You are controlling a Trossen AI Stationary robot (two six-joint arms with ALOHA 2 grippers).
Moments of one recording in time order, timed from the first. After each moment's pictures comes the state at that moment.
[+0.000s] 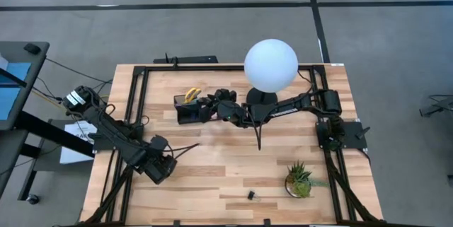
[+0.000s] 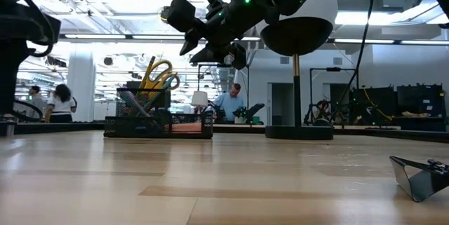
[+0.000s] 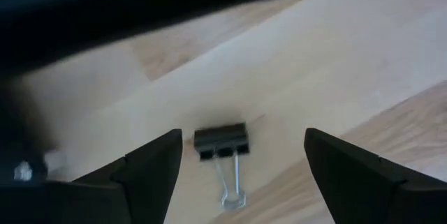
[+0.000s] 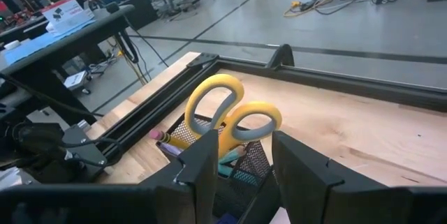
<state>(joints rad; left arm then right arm) -0.73 1.39 0.76 -0.97 -0.27 -1.81 0.01 2.02 1.35 0.30 0.65 0.56</state>
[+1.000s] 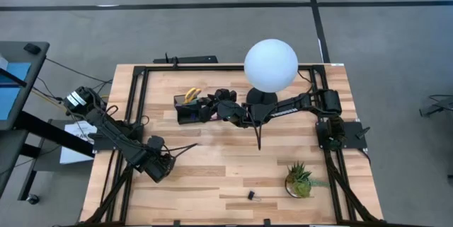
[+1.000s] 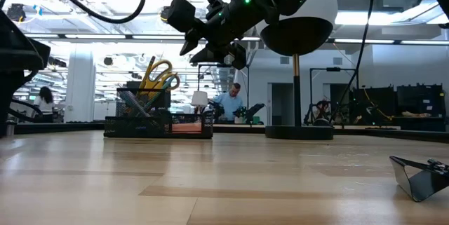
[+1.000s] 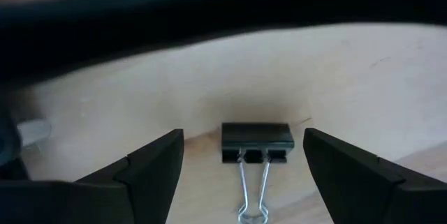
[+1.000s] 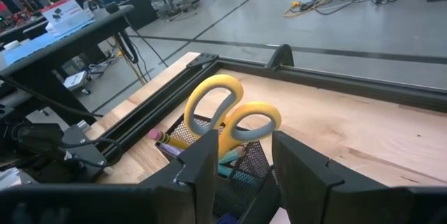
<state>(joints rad) -0.73 1.41 0.64 -0.86 -0.20 -1.99 0.01 2.02 1.35 0.30 0.65 0.56</state>
